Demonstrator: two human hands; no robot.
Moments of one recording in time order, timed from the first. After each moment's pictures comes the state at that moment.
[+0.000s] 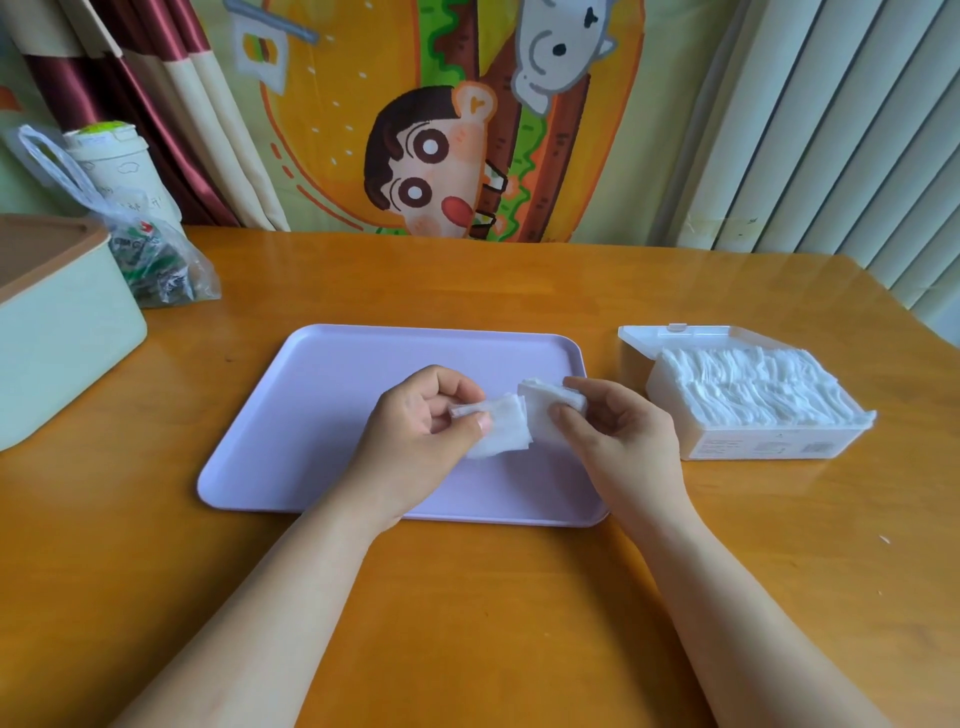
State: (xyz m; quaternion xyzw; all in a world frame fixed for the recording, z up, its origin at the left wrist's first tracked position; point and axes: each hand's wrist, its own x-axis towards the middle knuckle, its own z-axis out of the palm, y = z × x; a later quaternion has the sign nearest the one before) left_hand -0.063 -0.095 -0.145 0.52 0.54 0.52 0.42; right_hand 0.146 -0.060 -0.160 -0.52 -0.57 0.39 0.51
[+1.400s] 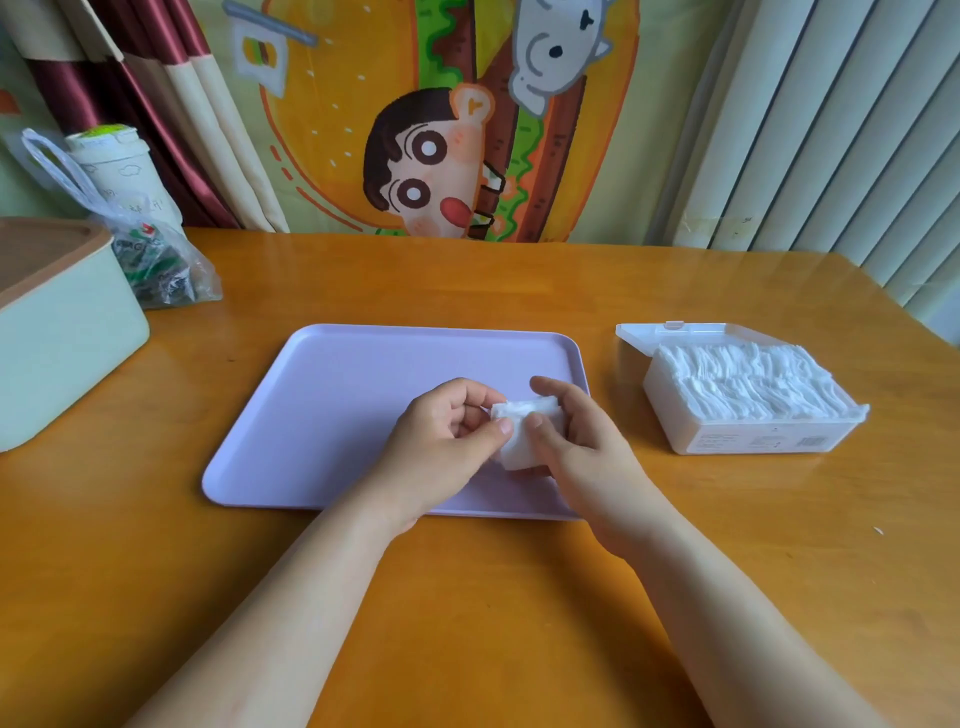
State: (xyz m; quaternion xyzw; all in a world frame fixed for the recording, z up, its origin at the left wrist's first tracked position) left_hand -0.049 -0.097 -0.146 0.55 0.57 0.44 0.42; right_hand 0.124 -0.075 -0.159 -0.47 -0.57 0.52 0.42
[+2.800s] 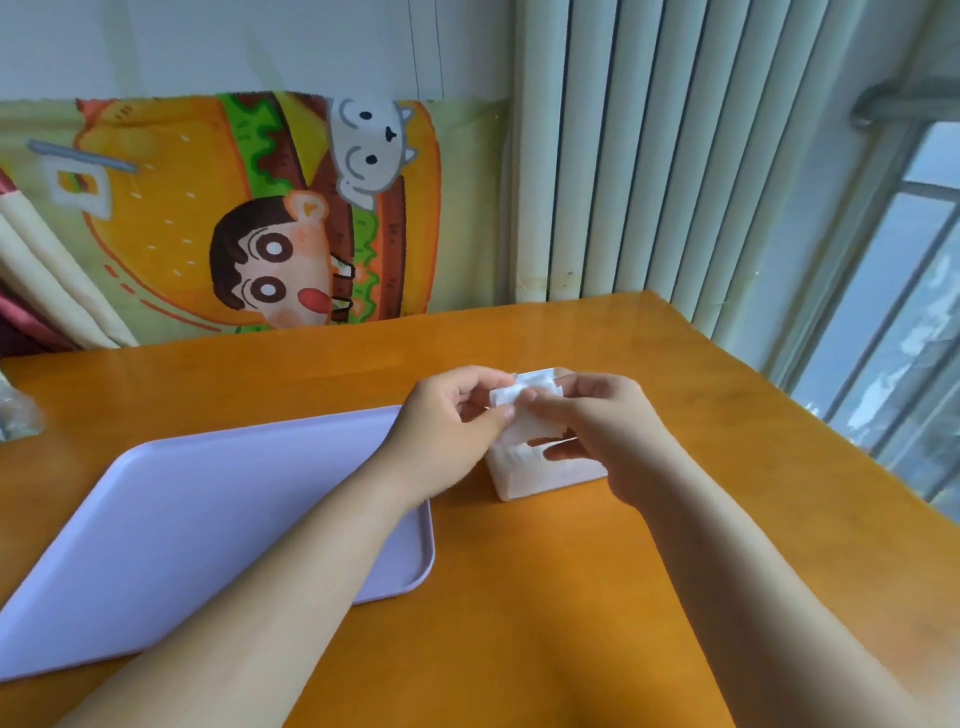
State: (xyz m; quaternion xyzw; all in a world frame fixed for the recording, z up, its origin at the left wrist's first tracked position) left_hand 0.110 -0.036 -0.078 0.67 0.46 0.44 0.38; right_hand 0.295 -0.048 -0.070 -0.54 -0.50 0.47 0.48
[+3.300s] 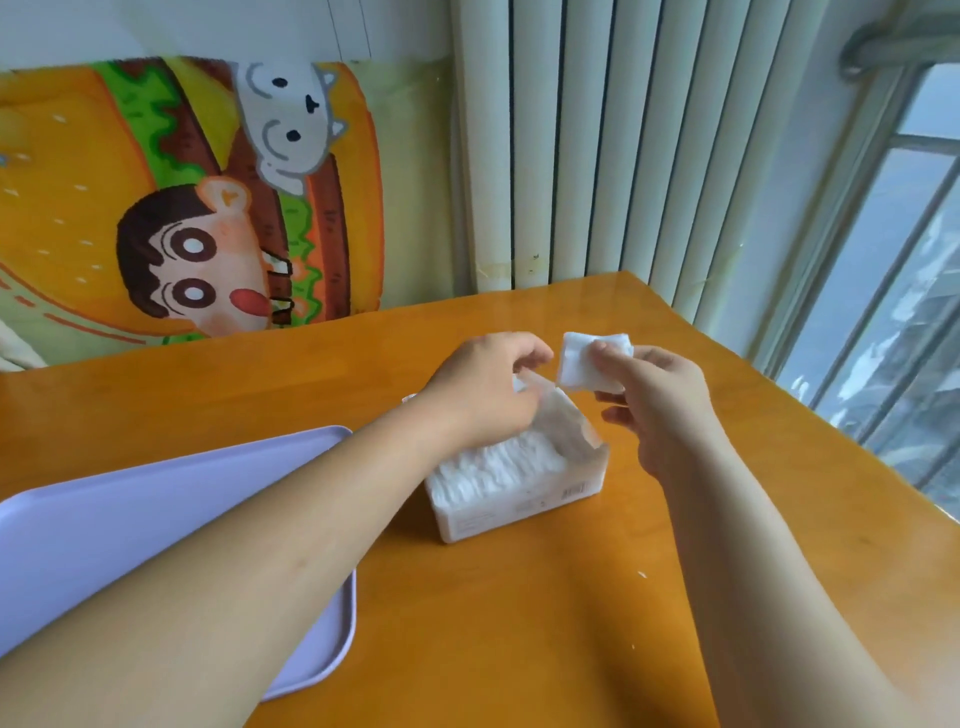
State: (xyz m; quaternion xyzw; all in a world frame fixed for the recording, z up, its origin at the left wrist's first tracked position) left_hand 0.205 0.069 -0.079 0.83 0.46 0.26 0.20; right_hand 0.387 0.024 -0.098 -0.59 -0.34 0.41 0.61
